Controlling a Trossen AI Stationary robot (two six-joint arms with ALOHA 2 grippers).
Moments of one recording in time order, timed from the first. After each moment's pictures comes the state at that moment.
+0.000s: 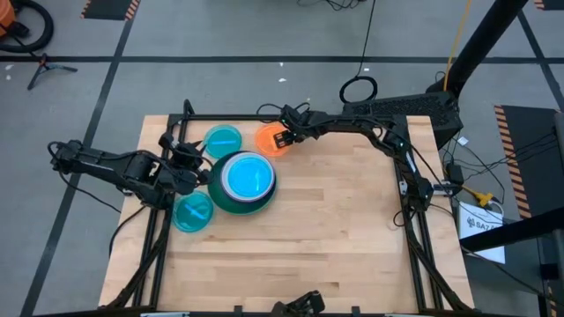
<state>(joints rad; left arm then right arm) -0.22 0.84 0.84 -1.00 -1.07 -0.49 -0.50 2.22 1.61 -0.50 0.13 0.61</state>
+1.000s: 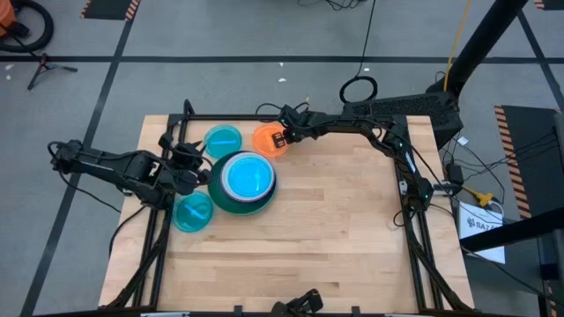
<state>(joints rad) -0.23 0.84 0.84 -1.00 -1.07 -0.52 -0.50 2.22 1.61 -0.45 0.13 0.60</state>
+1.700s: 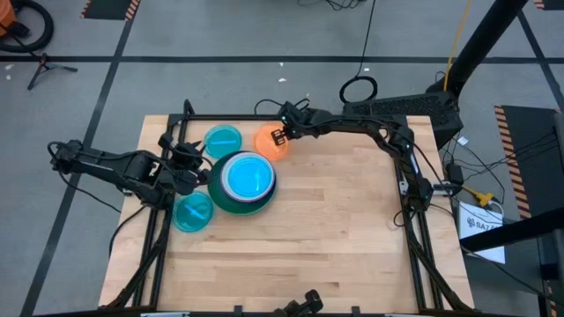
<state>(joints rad) -0.23 0.84 0.84 -1.00 -1.07 -0.52 -0.49 2.15 1.61 -0.46 0.17 0.53</state>
